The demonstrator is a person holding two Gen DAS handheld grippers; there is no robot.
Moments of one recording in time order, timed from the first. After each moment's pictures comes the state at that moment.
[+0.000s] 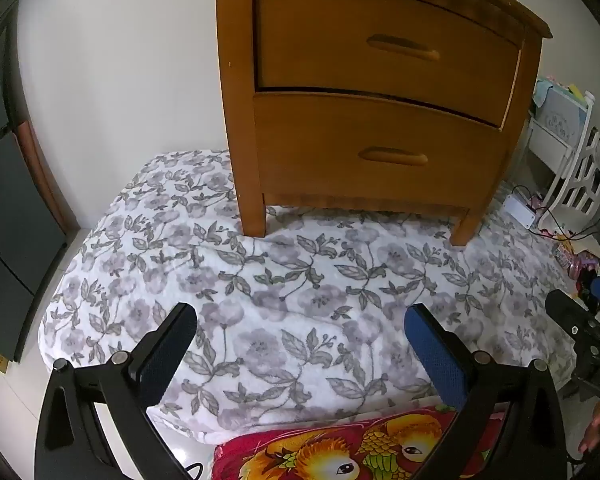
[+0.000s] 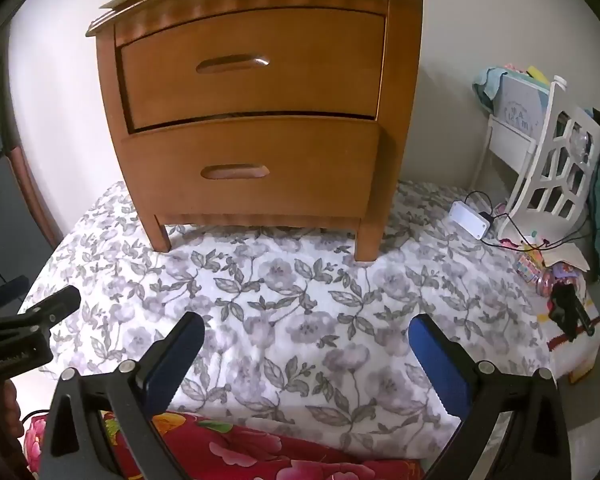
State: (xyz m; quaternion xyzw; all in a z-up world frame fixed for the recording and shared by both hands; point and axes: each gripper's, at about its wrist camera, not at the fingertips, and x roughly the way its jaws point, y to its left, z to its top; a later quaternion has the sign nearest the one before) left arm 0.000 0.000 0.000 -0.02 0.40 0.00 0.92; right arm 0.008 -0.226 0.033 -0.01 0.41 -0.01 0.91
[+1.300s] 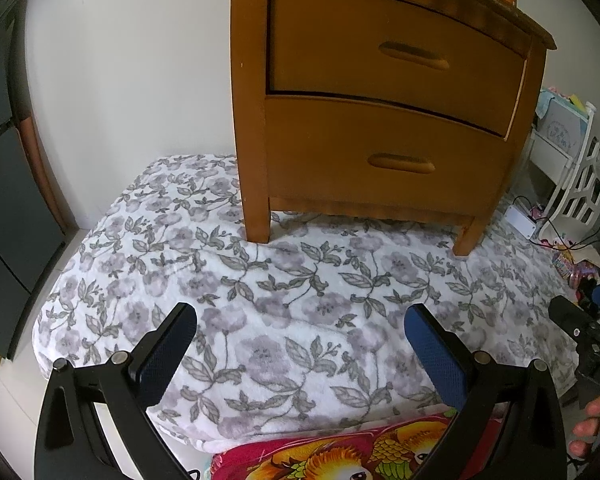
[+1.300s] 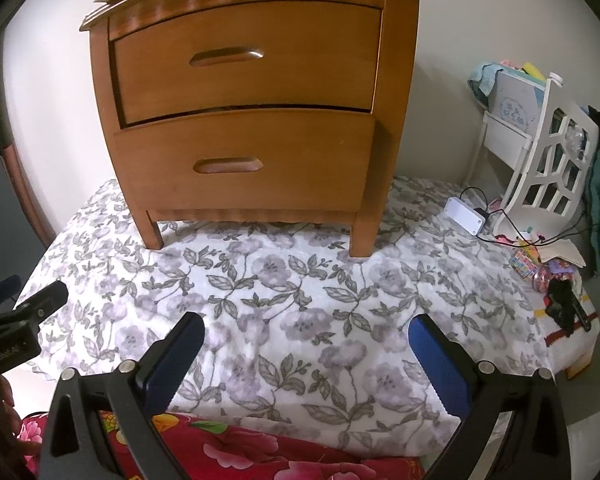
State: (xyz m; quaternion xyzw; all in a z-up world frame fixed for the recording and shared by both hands) left arm 0.000 0.010 -0.009 -0.03 0.38 0.00 0.92; right arm 0.009 -0.227 0.027 -0.01 0.41 -0.02 0.91
